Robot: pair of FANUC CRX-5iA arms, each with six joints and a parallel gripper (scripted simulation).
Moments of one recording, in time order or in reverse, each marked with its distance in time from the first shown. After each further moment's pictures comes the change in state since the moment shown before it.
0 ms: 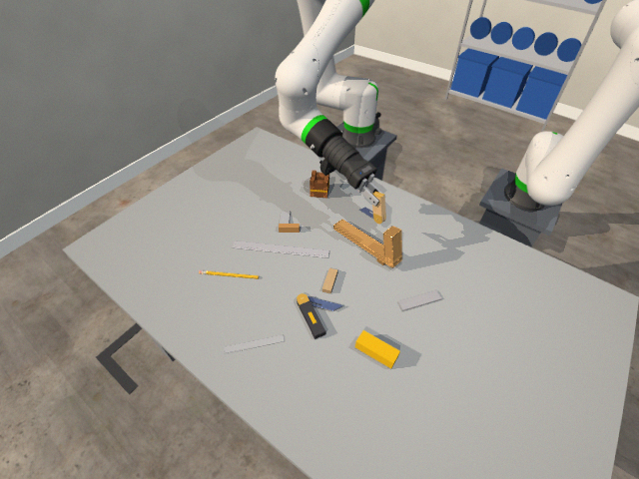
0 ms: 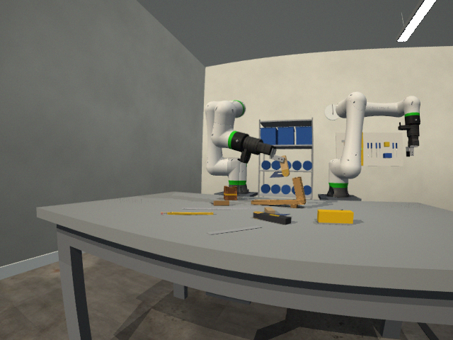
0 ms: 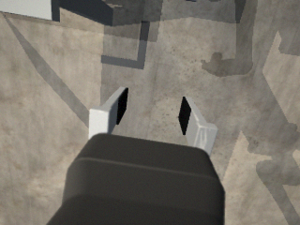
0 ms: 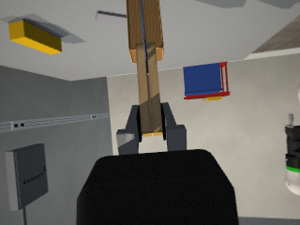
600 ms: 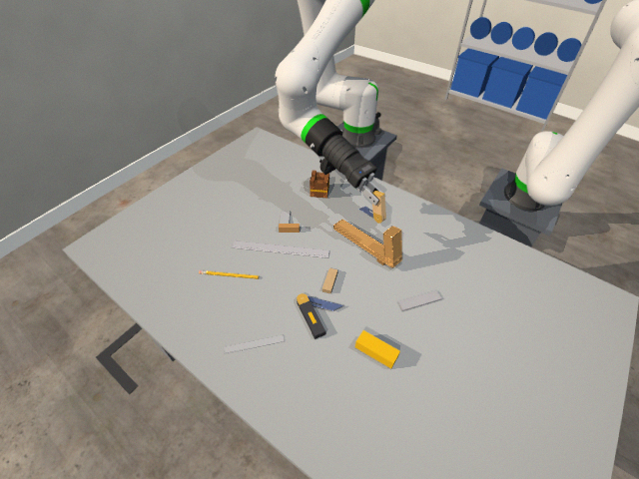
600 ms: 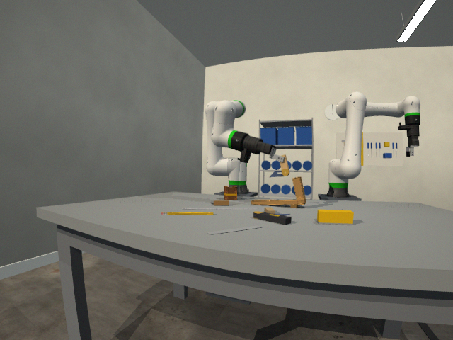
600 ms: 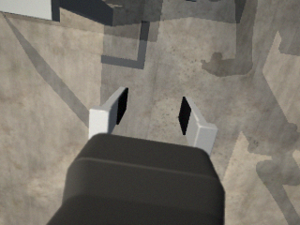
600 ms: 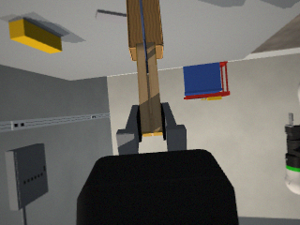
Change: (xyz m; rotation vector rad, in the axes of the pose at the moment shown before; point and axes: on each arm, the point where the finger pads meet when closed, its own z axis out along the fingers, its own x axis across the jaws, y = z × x) left arm 0.000 0.000 0.000 0.000 0.000 0.000; right arm 0.000 0.002 -0.001 0.000 0.000 0.000
